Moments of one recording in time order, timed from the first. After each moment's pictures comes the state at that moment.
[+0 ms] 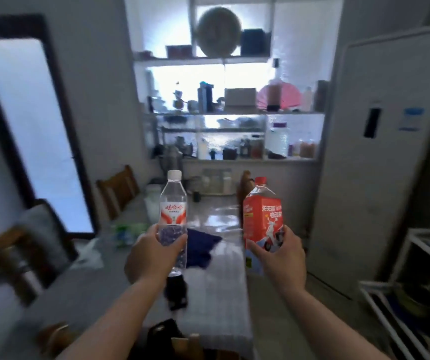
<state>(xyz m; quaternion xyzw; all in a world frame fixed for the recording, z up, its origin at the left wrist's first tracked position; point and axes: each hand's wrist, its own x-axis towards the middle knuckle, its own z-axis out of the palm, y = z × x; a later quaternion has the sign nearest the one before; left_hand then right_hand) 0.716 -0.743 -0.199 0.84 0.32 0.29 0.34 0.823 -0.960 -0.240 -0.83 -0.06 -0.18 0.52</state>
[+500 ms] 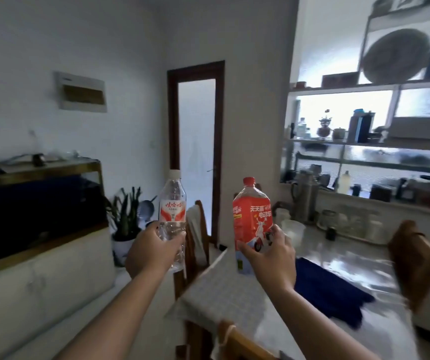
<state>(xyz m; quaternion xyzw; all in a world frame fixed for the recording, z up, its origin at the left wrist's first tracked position) 0.482 -0.468 -0.156 0.71 0.52 0.41 0.24 0.659 -0.595 -0.192 -0.79 -0.30 -0.08 0.53</state>
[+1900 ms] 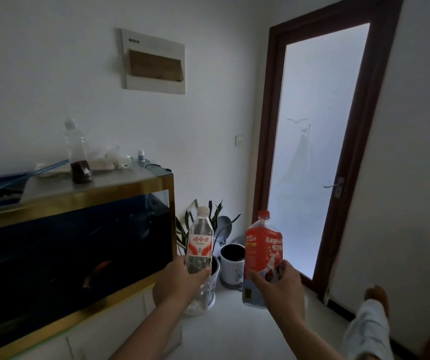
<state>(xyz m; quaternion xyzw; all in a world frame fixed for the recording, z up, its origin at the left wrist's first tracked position) 0.545 0.351 -0.252 0.69 0.60 0.30 0.27 0.740 0.288 -0.301 -0.79 -0.33 0.12 0.51</state>
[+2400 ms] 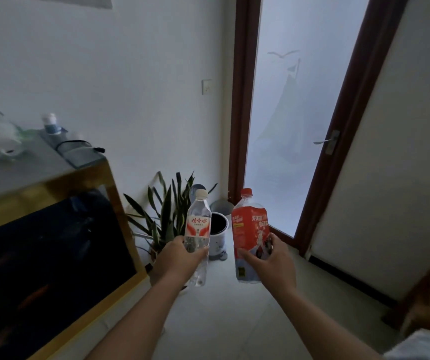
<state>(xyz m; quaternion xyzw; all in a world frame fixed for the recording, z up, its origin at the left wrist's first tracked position) 0.702 0.616 -0.312 0.73 0.59 0.18 0.30 0.876 0.511 -0.358 -0.82 -0.33 0.15 0.45</state>
